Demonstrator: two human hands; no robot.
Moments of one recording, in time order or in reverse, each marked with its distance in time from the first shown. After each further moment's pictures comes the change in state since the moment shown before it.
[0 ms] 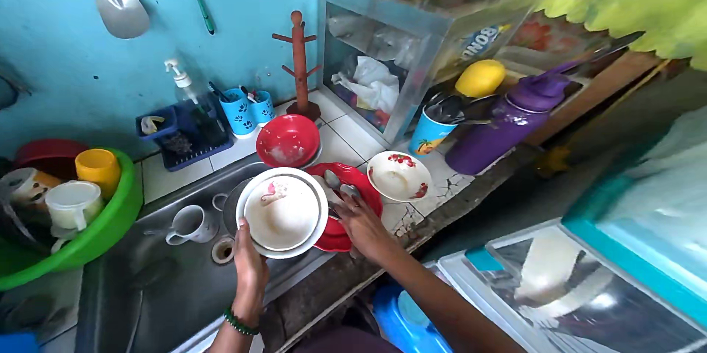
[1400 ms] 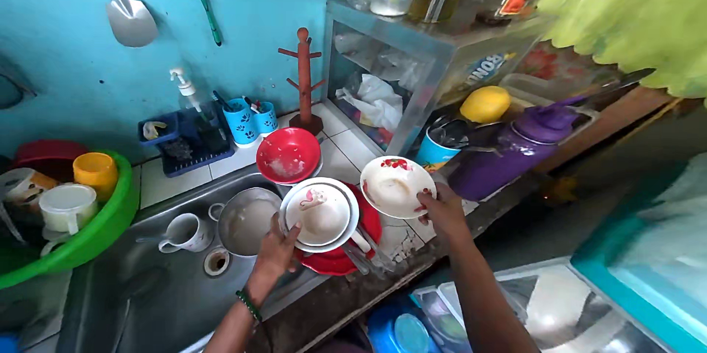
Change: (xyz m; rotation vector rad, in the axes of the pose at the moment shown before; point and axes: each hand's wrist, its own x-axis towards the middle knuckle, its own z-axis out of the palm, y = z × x) left_hand 0.016 0.005 0.042 0.989 -0.434 -0.051; right_hand 0.001 0.106 -0.090 0.899 0.541 0.578
